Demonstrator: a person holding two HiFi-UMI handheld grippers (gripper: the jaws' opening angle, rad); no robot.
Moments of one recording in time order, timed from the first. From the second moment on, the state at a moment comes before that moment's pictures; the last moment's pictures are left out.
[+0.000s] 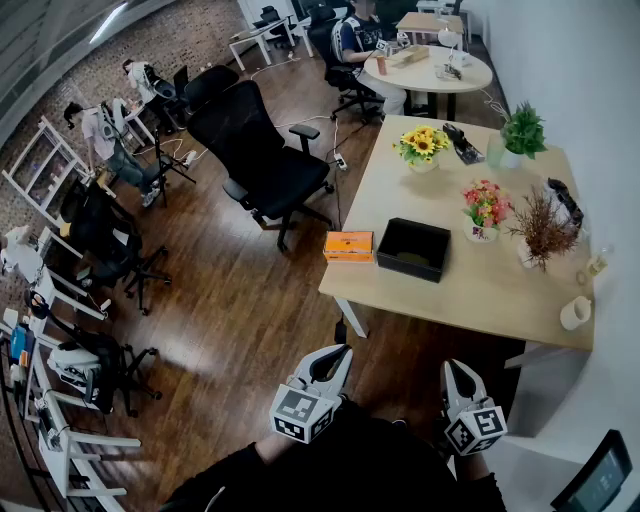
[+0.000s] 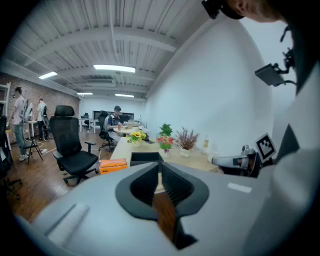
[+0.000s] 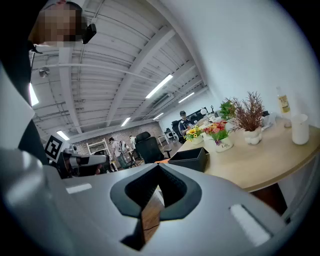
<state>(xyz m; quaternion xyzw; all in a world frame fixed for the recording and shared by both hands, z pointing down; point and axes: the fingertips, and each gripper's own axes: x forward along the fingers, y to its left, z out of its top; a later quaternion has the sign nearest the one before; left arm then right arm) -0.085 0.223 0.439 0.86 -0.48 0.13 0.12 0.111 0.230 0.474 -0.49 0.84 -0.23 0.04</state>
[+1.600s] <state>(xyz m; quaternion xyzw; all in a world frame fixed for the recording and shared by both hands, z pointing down) -0.147 -0.104 0.553 0.86 -0.40 0.26 0.18 0.052 -0.049 0.486 -0.47 0.84 -0.24 -0.08</state>
